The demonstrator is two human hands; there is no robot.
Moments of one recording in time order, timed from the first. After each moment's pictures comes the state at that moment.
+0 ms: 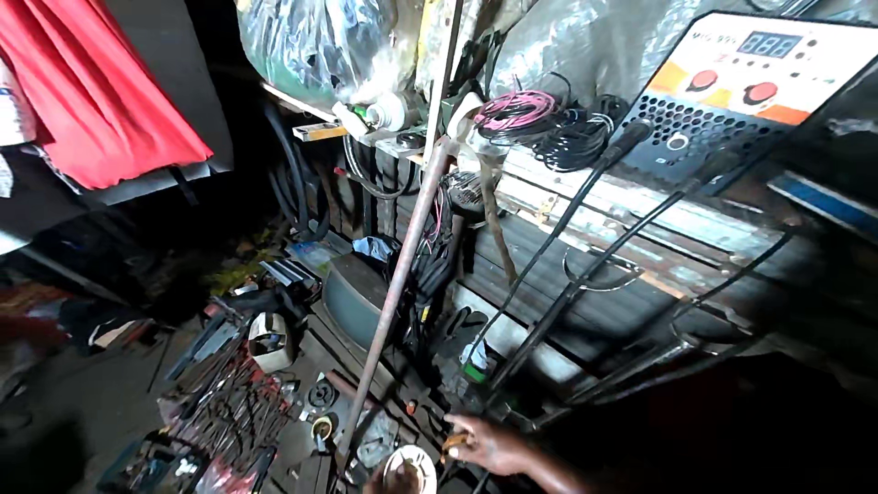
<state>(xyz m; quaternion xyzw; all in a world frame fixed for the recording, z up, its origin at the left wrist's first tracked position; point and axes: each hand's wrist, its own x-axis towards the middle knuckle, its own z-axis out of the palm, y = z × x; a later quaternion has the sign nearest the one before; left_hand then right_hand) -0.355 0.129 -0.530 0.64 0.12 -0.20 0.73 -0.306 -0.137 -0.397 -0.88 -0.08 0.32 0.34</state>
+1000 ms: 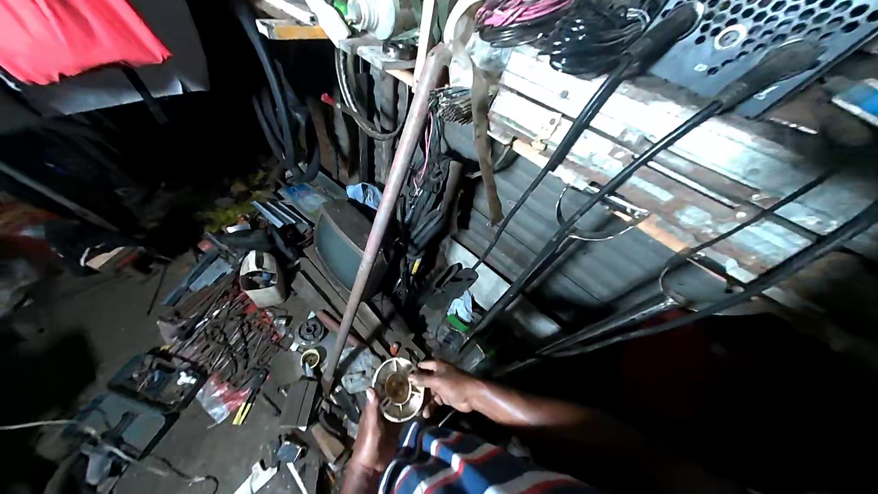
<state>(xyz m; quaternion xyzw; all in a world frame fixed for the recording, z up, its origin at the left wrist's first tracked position) -0.378 0.047 -0.510 0.36 0.11 -0.13 0.92 -0.317 -0.136 -0.456 -0.63 0.10 0.41 0.65</state>
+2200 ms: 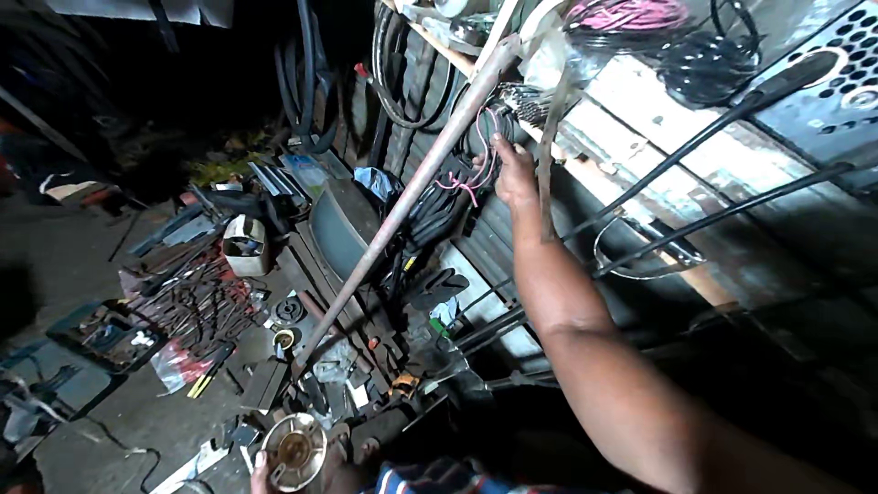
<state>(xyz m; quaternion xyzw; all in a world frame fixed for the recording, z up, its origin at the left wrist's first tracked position) -0.449 0.153 -0.574 0.36 0.27 0.07 0.89 0.017 -0.185 -0.241 -0.69 -0.06 -0.17 0.70</state>
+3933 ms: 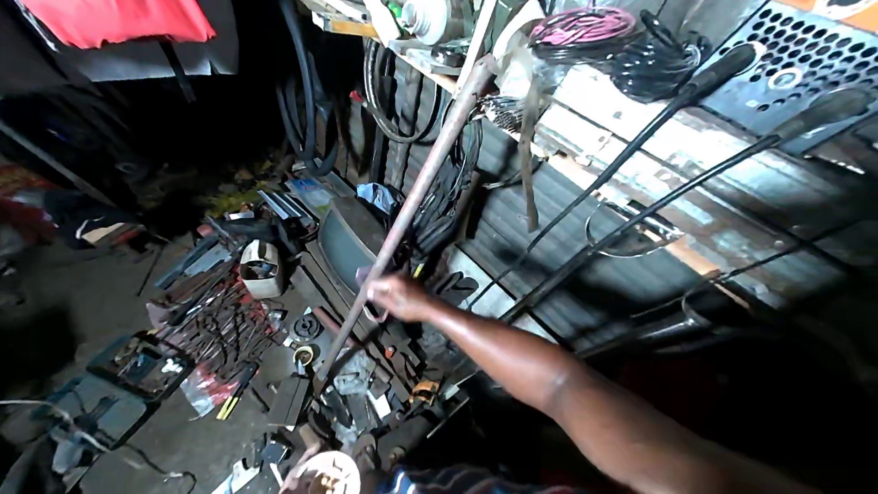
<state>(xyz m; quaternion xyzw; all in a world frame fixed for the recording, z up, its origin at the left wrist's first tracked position) -0.483 0.180 -0.568 0.37 0.18 0.09 0.91 -0.158 -0.027 -0.393 -0.88 -0.33 0.08 0.33</state>
